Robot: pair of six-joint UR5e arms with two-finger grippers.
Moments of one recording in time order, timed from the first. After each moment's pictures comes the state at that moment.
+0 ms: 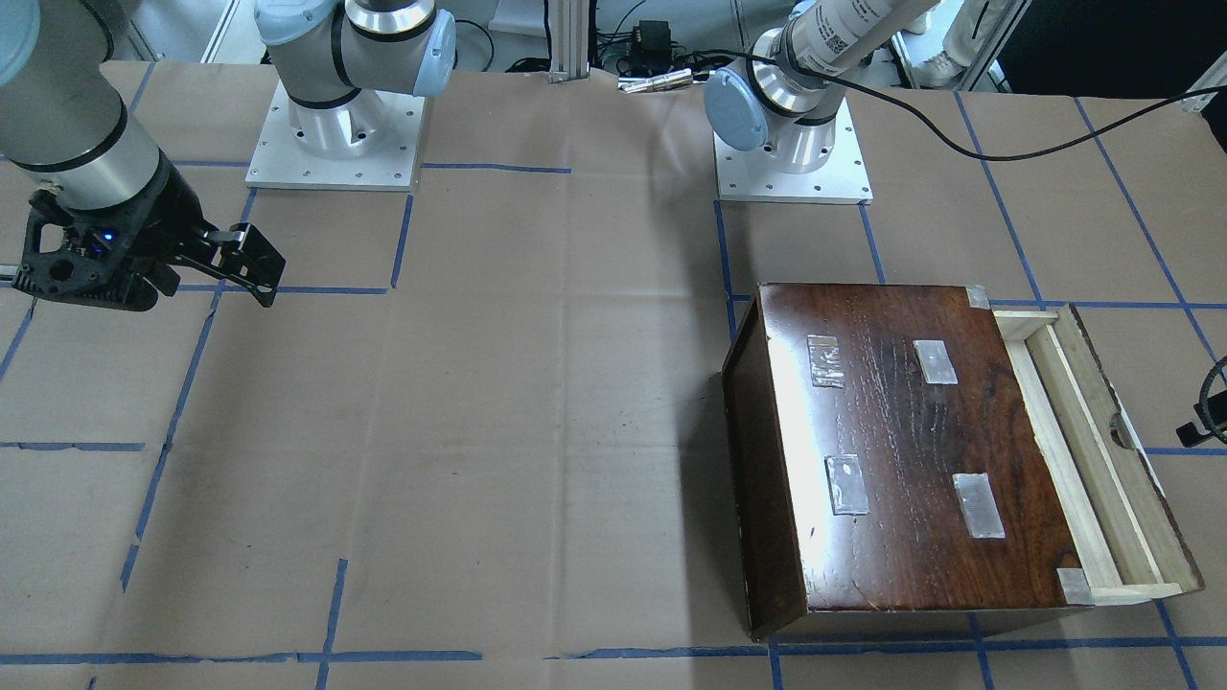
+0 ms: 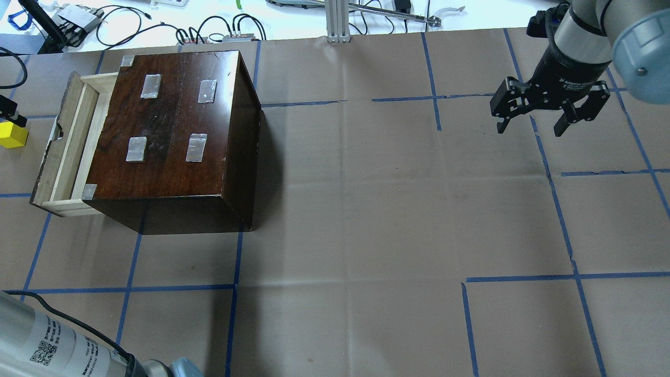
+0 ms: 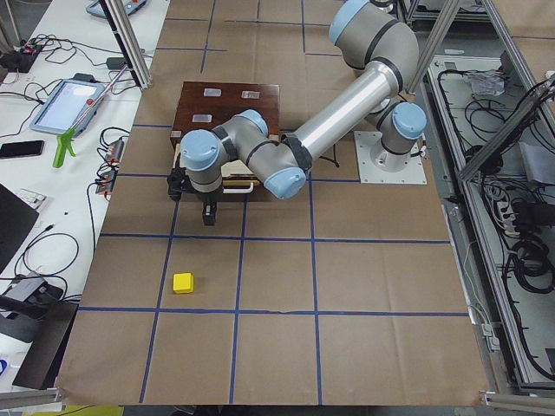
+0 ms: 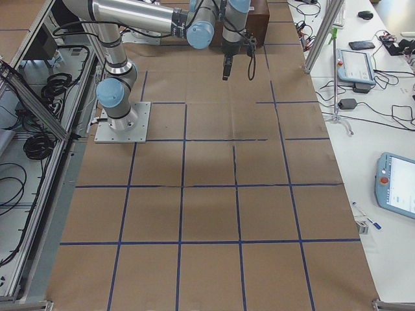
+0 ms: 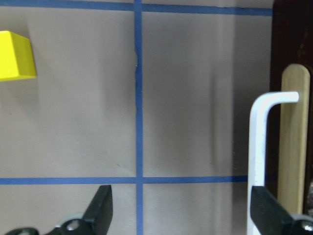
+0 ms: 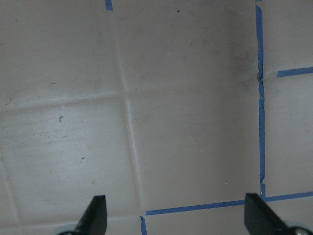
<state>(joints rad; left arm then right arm) -0.85 -2.10 -1.25 -1.34 1.47 0.69 1.43 -1.52 1.65 -1.63 -1.57 -0.03</state>
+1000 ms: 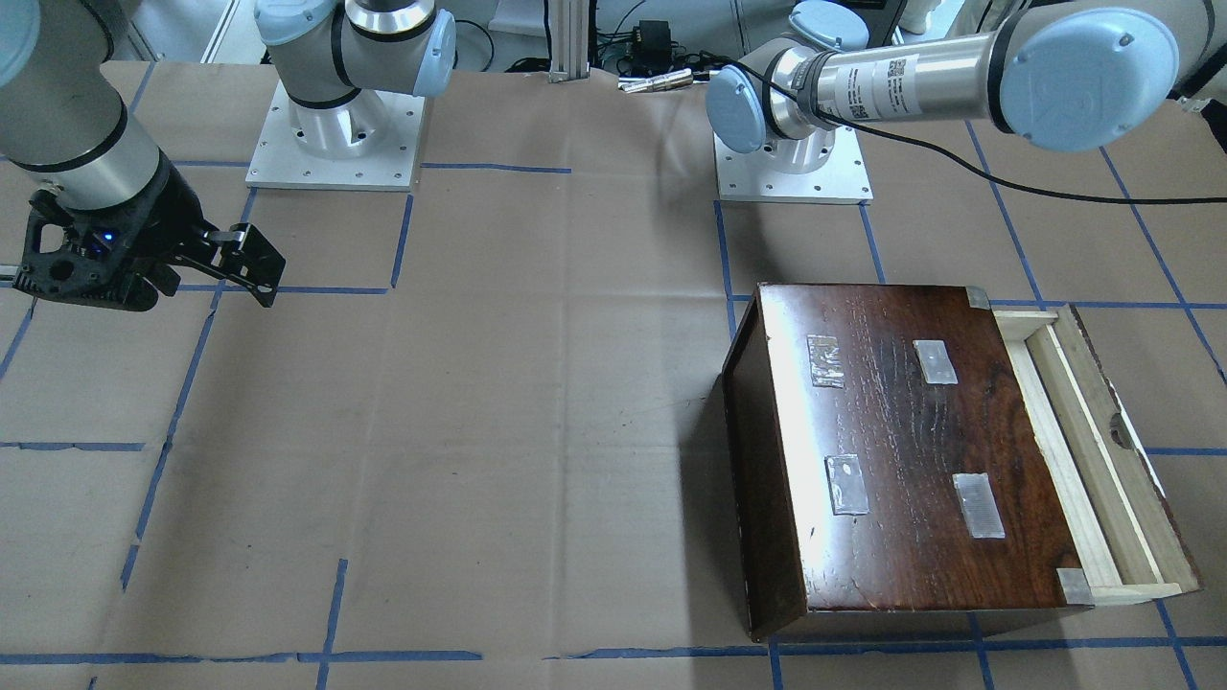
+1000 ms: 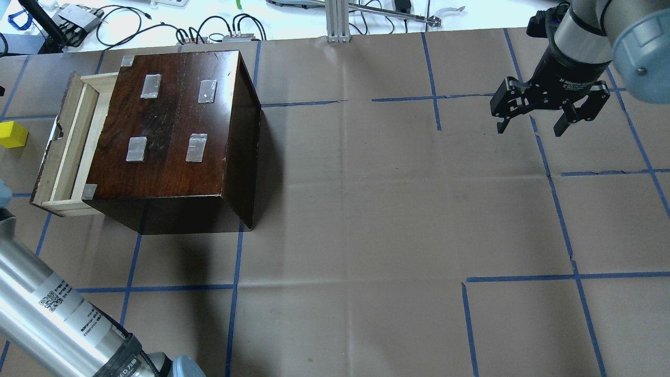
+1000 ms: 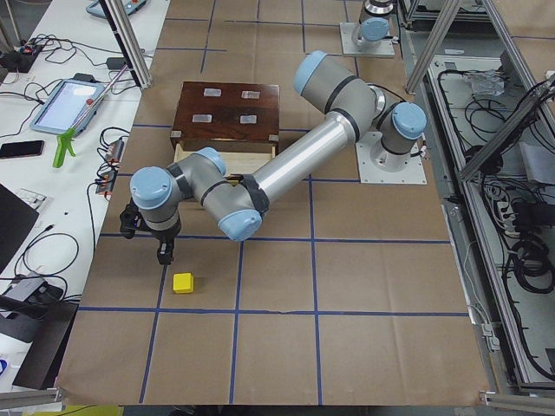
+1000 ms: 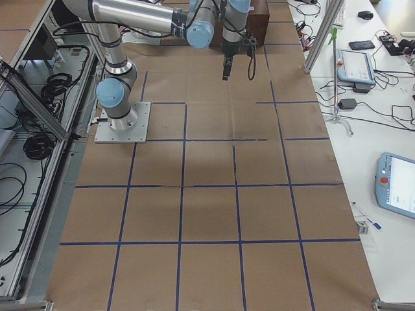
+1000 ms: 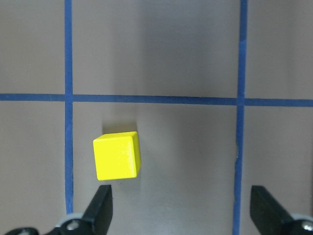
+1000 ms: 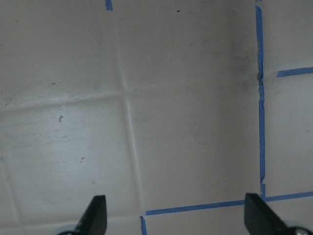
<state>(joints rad) -0.85 -2.53 -0.60 -1.49 1.50 0.70 1.43 -1.52 1.65 -1.63 -1.57 -0.03</state>
